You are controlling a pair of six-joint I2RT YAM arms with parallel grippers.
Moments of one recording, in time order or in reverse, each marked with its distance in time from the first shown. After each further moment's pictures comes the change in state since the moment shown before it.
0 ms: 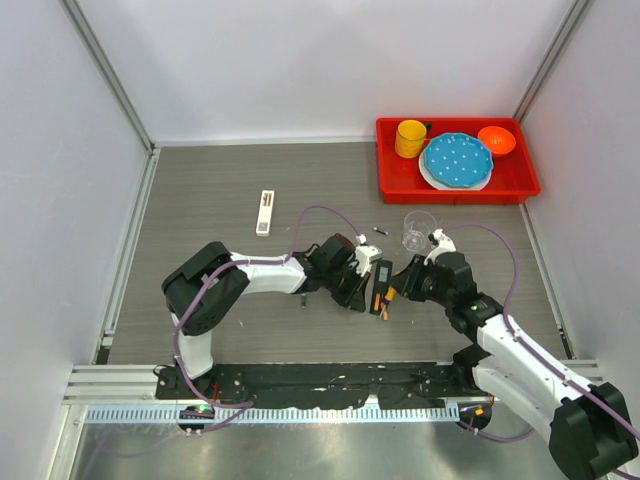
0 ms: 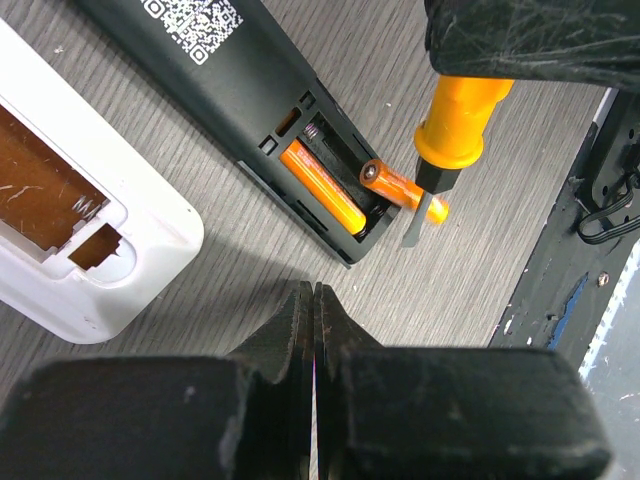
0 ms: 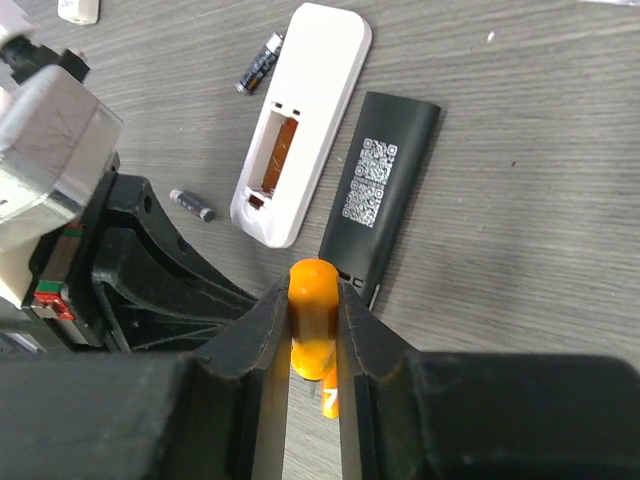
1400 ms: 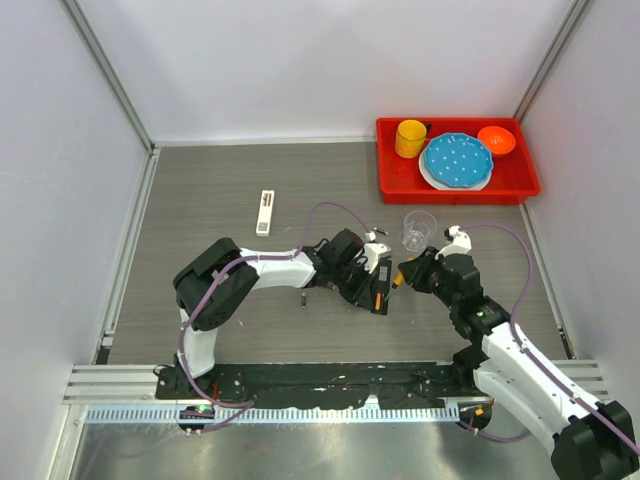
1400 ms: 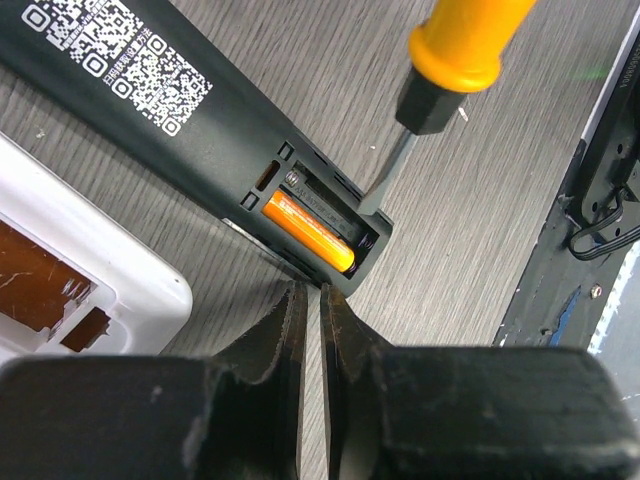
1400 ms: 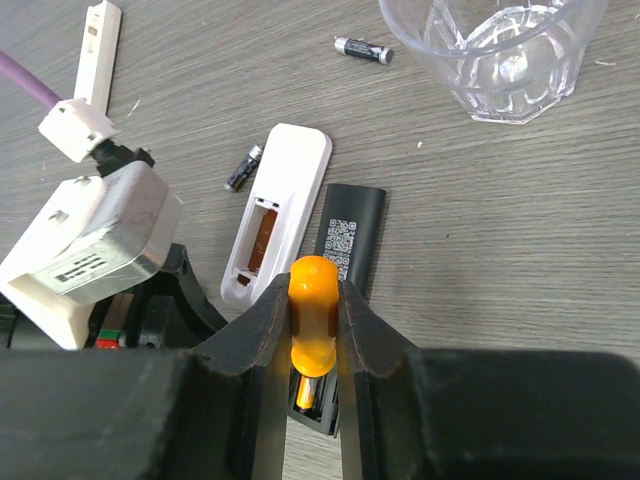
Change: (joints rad) left arm -0.012 0.071 0.108 -0.054 0.027 0.029; right arm 0.001 -0.114 0.002 0.016 0.198 0.009
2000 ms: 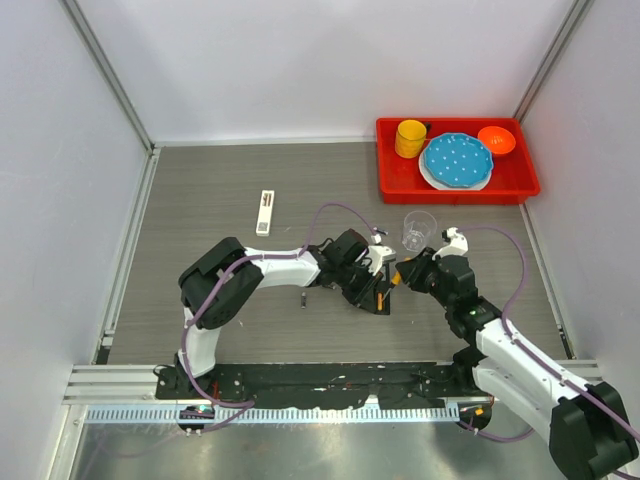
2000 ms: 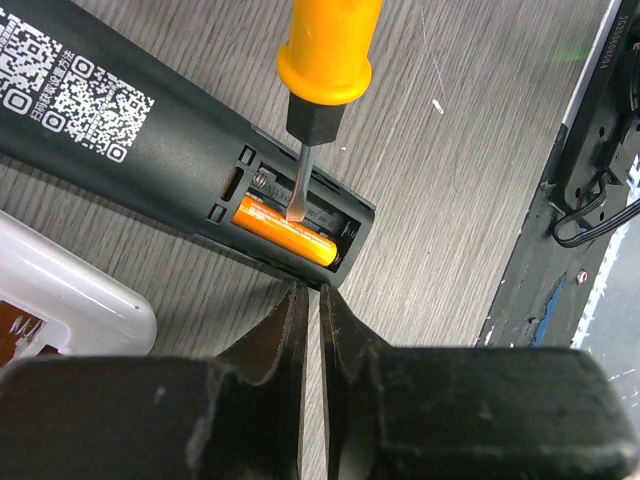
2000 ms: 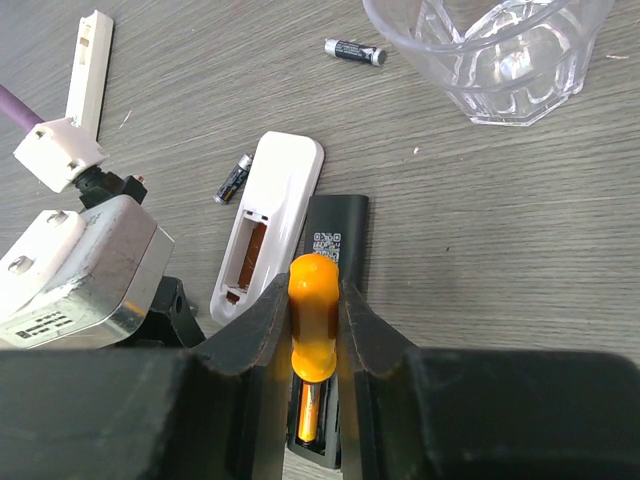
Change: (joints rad) left arm -0.013 0.031 0.040 -0.034 0.052 0.026; right arm 0.000 0.099 -0.063 0.169 0.004 0.027
